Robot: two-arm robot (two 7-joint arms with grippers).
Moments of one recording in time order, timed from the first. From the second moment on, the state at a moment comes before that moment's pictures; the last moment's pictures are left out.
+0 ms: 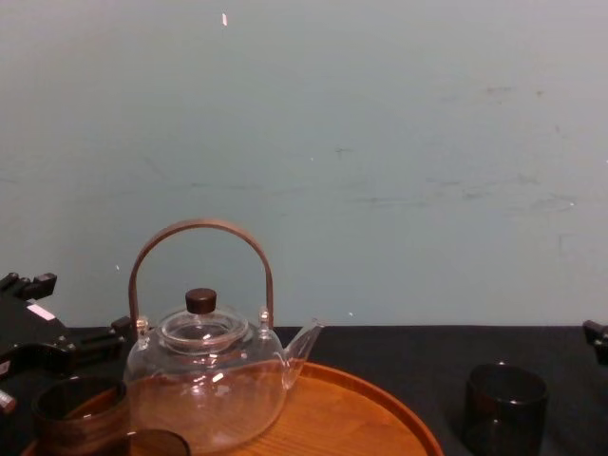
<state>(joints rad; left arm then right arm) -0.20 0.60 0.45 -1.41 -0.25 -0.12 0.03 0.20 0.60 -0.45 -1.41 0.25 -0.12 -0.03</state>
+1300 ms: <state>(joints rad) -0.20 0.60 0.45 -1.41 -0.25 -0.12 0.03 0.20 0.60 -0.45 -1.41 0.25 -0.12 -0.03</state>
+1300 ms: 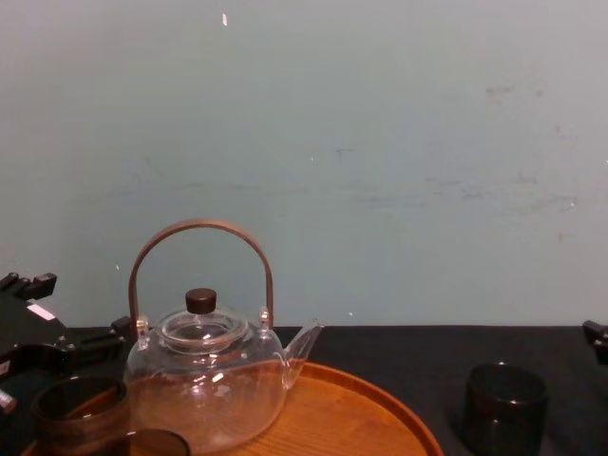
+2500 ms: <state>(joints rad) -0.20 0.60 0.45 -1.41 -0.25 -0.12 0.03 -0.14 0.71 -0.40 -1.83 0.32 -0.08 0.12</state>
